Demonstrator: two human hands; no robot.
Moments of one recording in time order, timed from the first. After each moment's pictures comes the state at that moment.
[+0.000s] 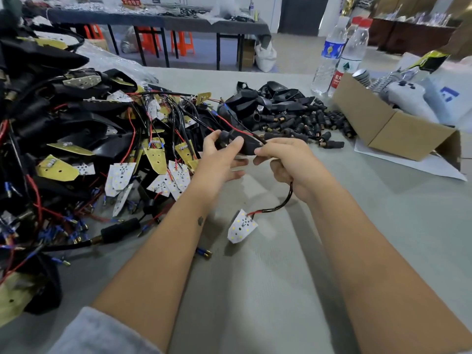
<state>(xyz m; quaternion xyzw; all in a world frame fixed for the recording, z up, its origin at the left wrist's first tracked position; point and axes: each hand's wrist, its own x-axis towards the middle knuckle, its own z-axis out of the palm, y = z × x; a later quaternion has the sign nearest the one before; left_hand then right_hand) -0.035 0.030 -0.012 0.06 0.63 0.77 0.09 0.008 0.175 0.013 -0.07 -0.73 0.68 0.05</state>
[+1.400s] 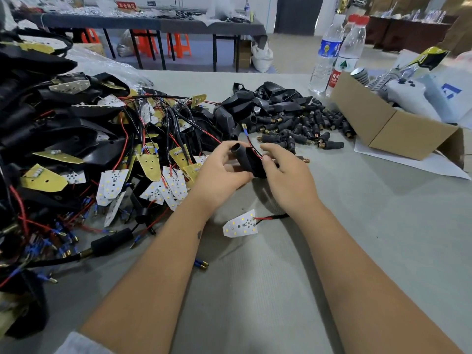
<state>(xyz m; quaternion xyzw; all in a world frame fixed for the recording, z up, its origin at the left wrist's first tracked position) -0.024 0.029 -0.017 0.22 0.70 0.68 0.06 0.012 0.171 -0.022 -0.07 -0.90 0.37 0.22</state>
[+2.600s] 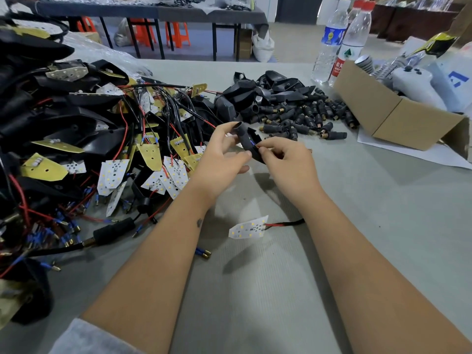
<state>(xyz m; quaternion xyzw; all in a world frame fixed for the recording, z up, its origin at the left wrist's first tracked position) -0.031 0.029 -0.023 0.21 0.67 0.71 0.07 0.011 0.168 -0.020 -0.06 -0.86 0.45 0.23</state>
